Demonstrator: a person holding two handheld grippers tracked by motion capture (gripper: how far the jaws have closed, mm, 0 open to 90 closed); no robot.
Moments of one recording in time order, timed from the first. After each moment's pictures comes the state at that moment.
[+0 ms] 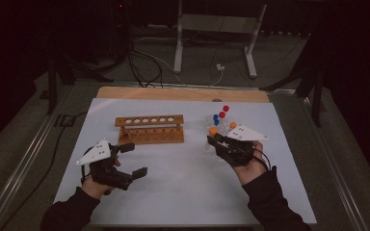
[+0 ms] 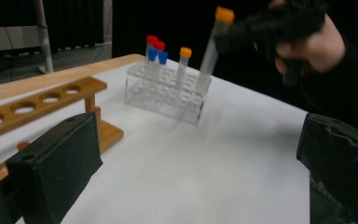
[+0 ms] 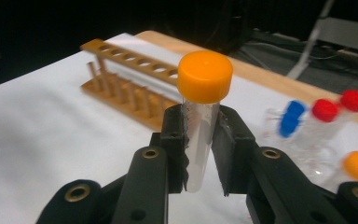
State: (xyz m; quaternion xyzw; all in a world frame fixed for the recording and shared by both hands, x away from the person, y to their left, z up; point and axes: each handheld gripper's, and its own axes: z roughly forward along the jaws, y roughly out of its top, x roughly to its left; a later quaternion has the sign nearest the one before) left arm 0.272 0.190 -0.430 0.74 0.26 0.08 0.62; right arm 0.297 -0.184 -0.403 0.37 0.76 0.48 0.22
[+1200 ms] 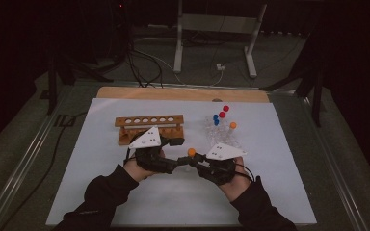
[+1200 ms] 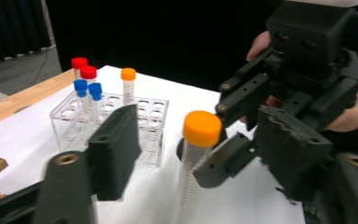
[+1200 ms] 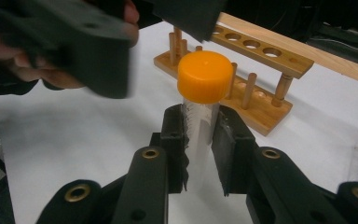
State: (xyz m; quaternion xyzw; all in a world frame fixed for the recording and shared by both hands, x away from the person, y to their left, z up) left arm 0.305 0.088 -0.413 0.78 0.16 0.06 0.60; right arm 0.267 -0.144 -0.425 0.29 0.81 0.48 0.15
